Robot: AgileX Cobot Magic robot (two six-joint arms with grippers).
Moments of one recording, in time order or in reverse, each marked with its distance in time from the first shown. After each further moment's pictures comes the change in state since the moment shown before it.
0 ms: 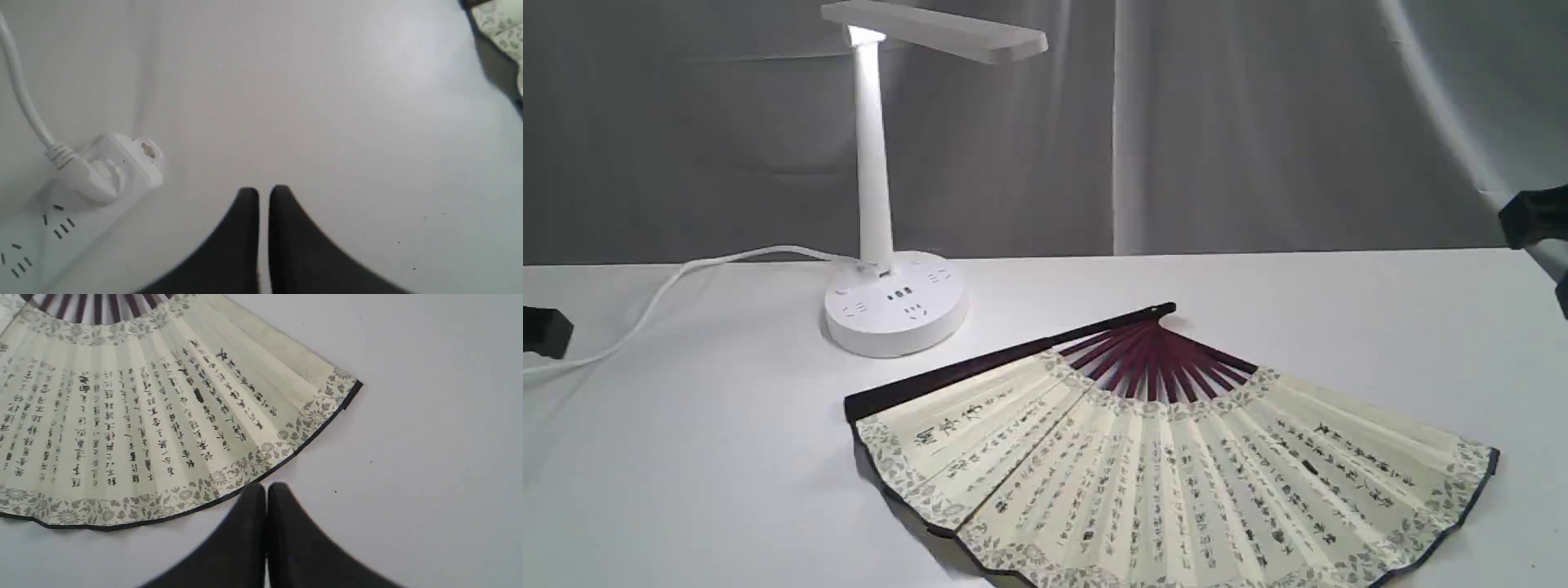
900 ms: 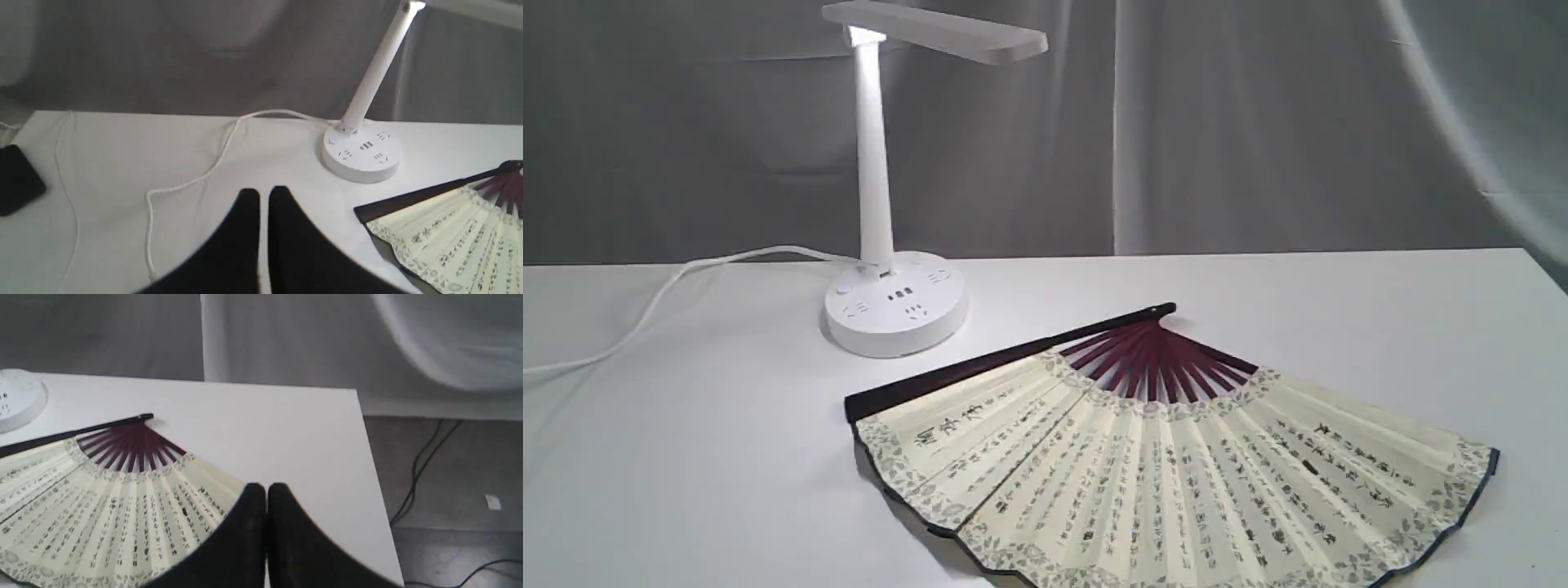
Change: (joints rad) left arm 0.000 -0.834 0.000 -0.014 0.058 0.012; right arm 0.012 -0.740 0.000 -0.107 0.111 0.024
